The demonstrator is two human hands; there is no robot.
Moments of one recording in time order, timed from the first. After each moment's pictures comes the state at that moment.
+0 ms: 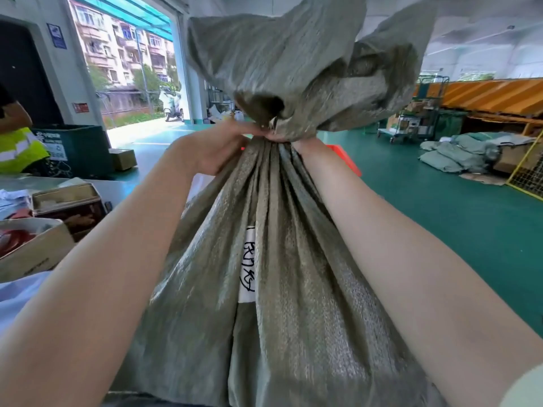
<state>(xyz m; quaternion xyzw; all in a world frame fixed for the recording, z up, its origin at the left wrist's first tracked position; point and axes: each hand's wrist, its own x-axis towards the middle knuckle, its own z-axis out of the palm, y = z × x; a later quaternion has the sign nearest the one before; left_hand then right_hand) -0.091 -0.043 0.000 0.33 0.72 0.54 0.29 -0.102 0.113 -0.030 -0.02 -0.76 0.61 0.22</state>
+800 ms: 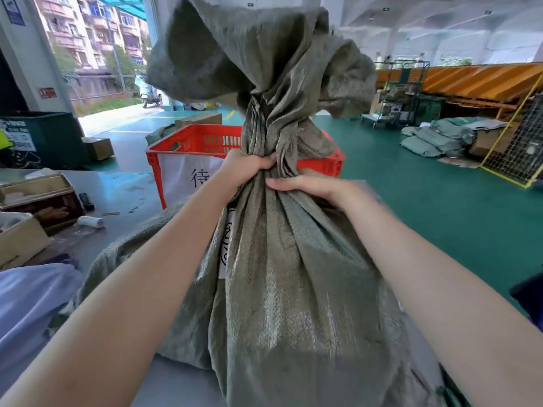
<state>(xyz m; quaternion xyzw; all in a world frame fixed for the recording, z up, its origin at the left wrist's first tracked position) -0.072 0.015 -0.068 0.17 0.75 0.63 0.06 -0.008 0.144 -0.079 -0.03 -0.87 0.49 0.00</state>
